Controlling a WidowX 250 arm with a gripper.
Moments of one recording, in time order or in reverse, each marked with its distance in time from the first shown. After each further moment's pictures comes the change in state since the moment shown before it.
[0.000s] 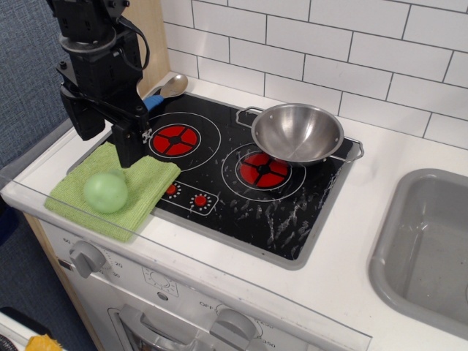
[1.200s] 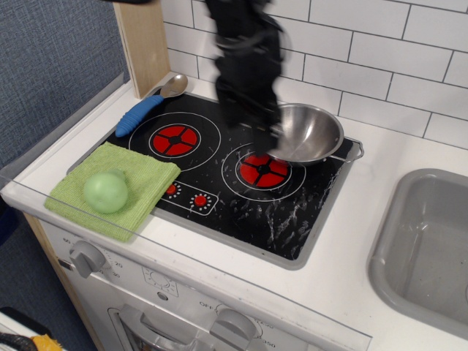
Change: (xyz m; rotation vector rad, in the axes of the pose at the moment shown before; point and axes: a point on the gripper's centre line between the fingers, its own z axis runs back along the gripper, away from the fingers) arm 0.112 -0.093 -0.020 -0.167 -0.122 -0.390
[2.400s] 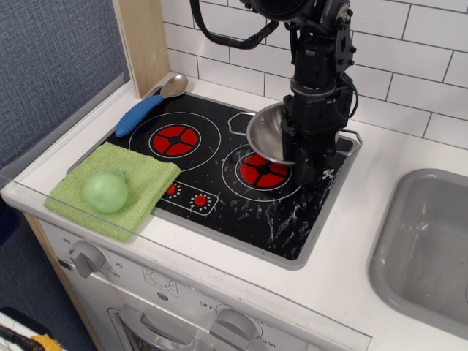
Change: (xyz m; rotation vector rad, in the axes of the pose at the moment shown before) arm 0.028 -0.019 -0.054 0.003 0.134 -0.182
